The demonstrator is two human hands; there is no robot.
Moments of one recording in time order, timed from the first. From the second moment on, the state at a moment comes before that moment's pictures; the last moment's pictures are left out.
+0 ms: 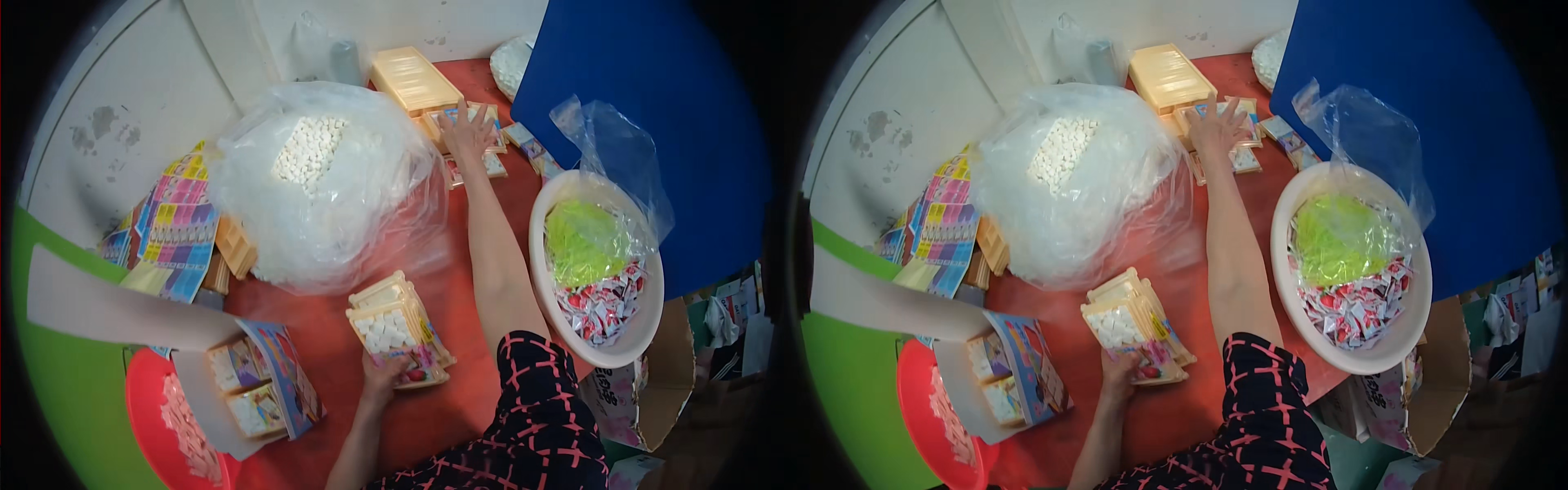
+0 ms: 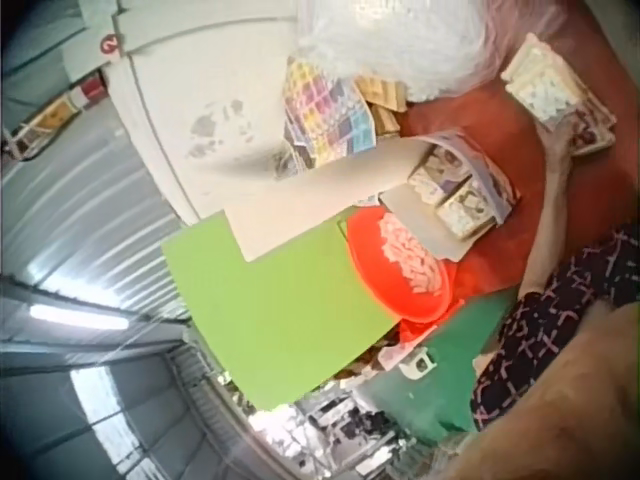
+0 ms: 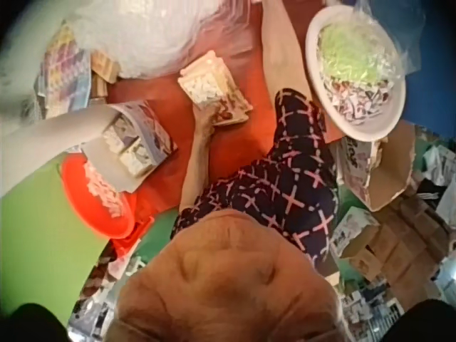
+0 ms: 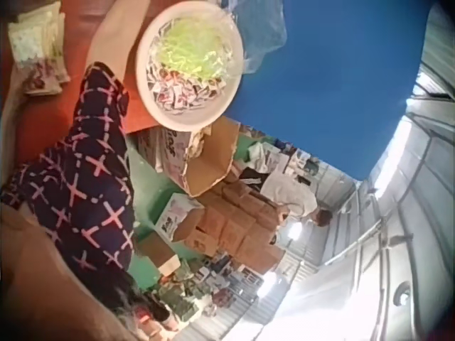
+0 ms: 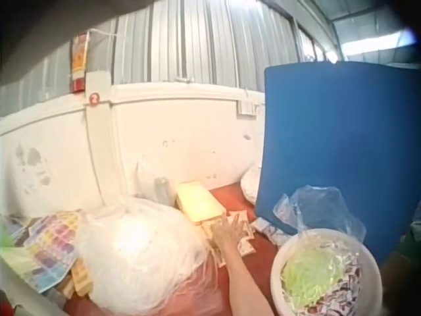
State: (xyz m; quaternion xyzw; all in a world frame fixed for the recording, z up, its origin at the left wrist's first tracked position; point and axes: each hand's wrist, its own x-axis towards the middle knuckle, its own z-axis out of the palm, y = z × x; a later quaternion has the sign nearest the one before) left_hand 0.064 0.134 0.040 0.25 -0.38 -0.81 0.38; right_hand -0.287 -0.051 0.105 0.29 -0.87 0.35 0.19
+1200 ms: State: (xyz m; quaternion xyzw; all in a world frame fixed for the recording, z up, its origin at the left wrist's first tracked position) left_hand 0.060 0.128 0.054 0.26 -0.33 -0.83 0.38; right_hand -0.238 0.030 0.111 0.30 -0.95 0.06 -0.07
